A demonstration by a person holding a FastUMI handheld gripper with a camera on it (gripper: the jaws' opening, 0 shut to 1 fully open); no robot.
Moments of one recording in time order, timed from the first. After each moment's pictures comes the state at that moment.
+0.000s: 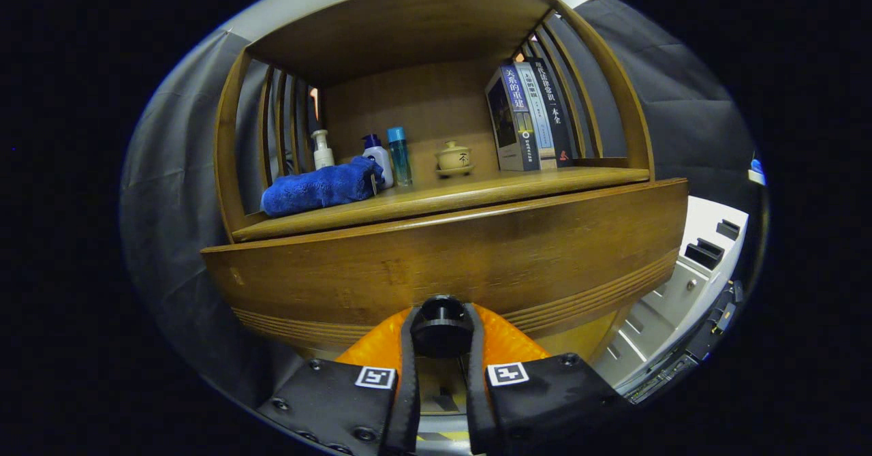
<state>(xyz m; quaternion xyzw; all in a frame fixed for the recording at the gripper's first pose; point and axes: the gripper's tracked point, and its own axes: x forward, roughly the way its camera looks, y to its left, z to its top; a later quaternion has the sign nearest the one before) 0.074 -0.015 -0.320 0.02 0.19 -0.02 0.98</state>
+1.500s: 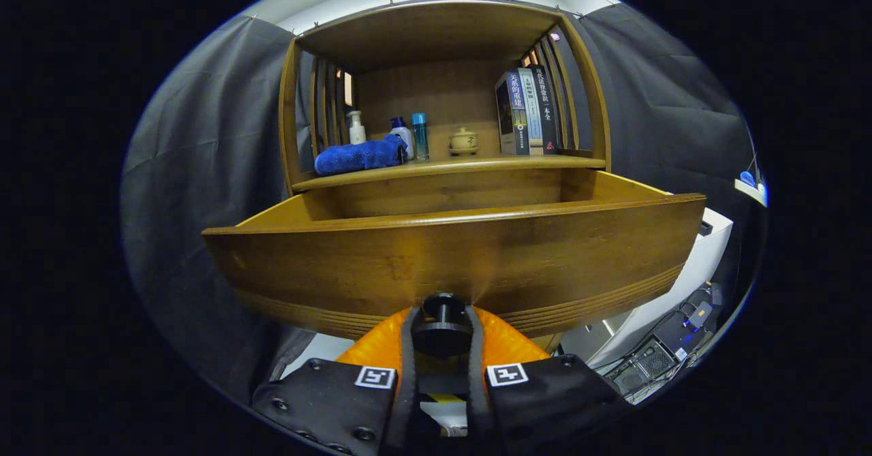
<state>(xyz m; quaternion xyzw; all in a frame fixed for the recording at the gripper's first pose) -0.060 -0.006 -0.313 0.00 0.24 0.00 0.97</state>
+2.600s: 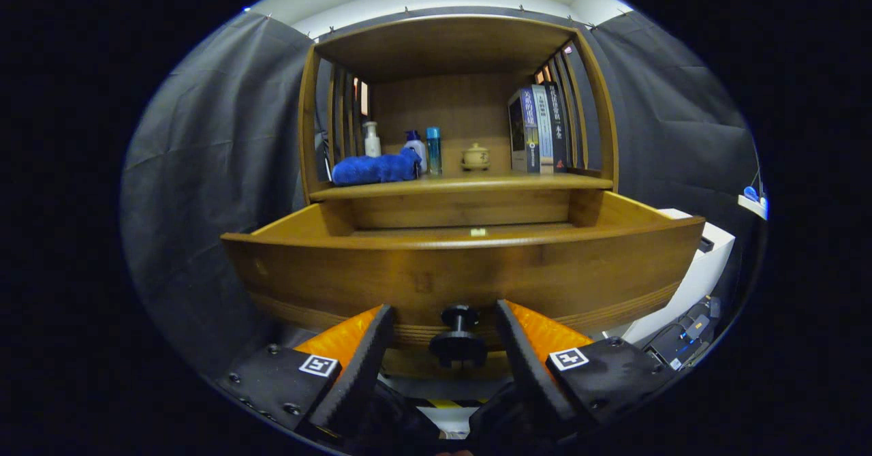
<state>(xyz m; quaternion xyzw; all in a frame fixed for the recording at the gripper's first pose) -0.065 0.010 -0.273 -0.02 0.20 0.03 0.98</state>
